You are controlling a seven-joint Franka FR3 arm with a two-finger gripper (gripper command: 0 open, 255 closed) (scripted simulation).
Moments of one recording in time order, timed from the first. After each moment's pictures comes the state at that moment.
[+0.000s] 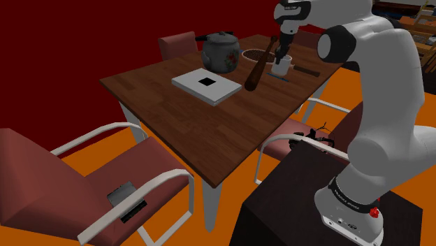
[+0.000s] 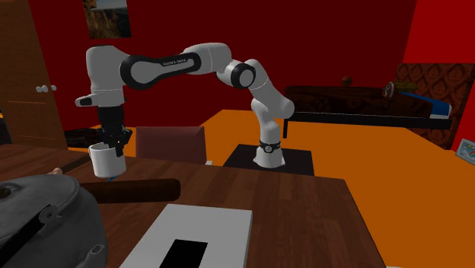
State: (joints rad) arm -0.51 0.73 -0.26 -1.04 0.20 1.78 -0.72
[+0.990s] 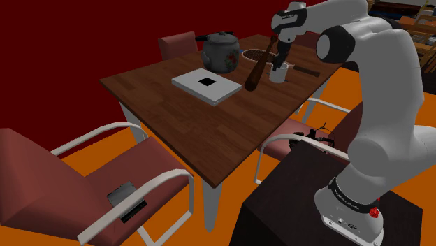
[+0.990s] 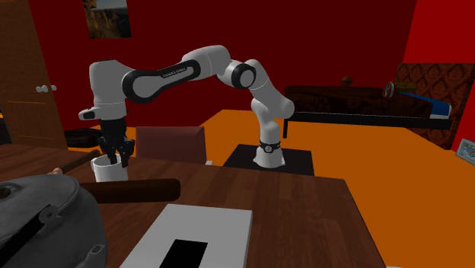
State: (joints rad) arm -0.50 0.73 -0.26 -1.14 0.21 1.88 -0.73
